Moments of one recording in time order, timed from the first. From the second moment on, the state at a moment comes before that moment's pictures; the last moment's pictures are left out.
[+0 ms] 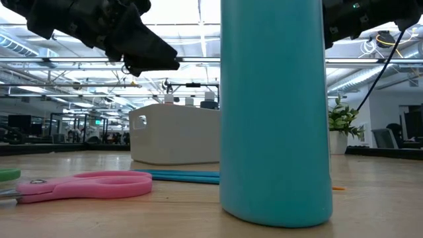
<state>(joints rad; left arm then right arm) -0.27 1.36 0.57 0.45 -0.22 -0.14 0.24 1.13 0.53 0.35 0.49 0.23</state>
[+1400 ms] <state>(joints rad) -0.54 2.11 1.01 0.68 -0.04 0.04 0.47 1.32 0.53 0.74 0.36 0.04</state>
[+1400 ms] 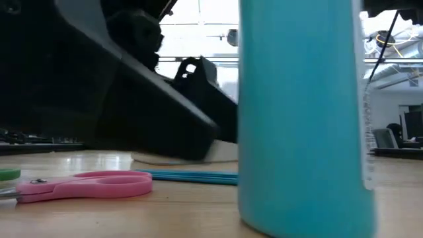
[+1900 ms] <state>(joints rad) -0.54 2.17 1.14 0.71 -0.05 -0.06 0.52 1.39 0.53 0.81 0.37 0.10</state>
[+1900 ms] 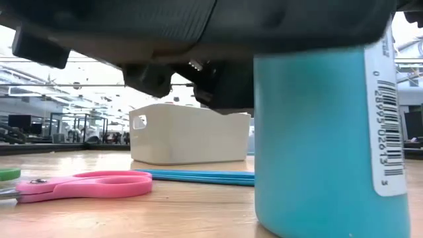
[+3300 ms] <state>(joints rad) -0.54 2.25 1.16 0.84 -0.11 0.02 0.53 1.39 0.53 0.83 0.37 0.07</state>
